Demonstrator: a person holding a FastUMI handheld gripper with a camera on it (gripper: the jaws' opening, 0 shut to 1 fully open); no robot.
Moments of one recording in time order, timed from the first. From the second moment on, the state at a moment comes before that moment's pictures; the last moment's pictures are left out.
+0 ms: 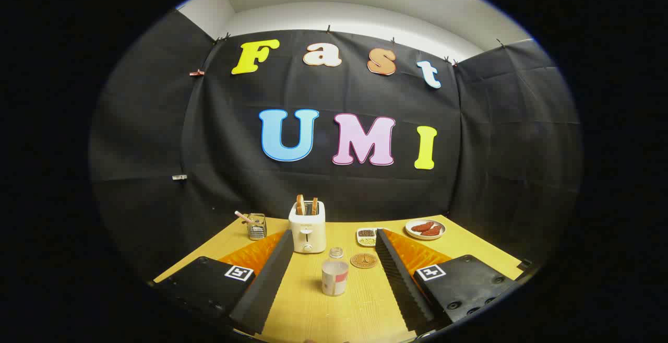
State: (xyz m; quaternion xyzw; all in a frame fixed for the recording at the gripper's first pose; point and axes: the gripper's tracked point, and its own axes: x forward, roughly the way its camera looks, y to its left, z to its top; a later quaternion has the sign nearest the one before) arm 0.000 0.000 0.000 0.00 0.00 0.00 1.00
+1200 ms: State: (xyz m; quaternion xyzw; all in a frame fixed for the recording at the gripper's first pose) arm 0.014 0.018 -0.037 -0.01 0.04 0.02 1.00
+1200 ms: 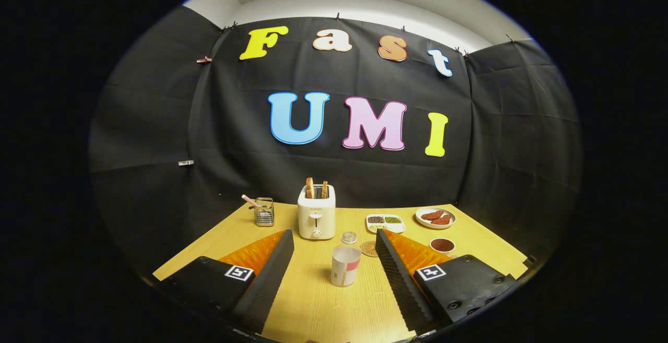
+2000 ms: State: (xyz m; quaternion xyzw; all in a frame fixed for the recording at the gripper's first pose) arm 0.086 0.010 -0.113 0.00 0.07 -0.02 1.00
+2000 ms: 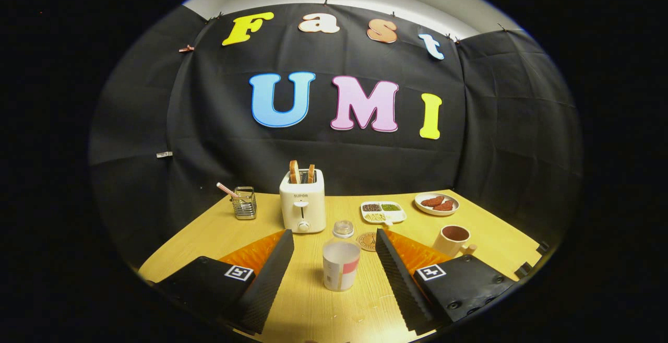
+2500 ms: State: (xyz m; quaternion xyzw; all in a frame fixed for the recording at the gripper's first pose) arm 0.121 0.007 -0.188 0.00 0.11 -0.02 0.99
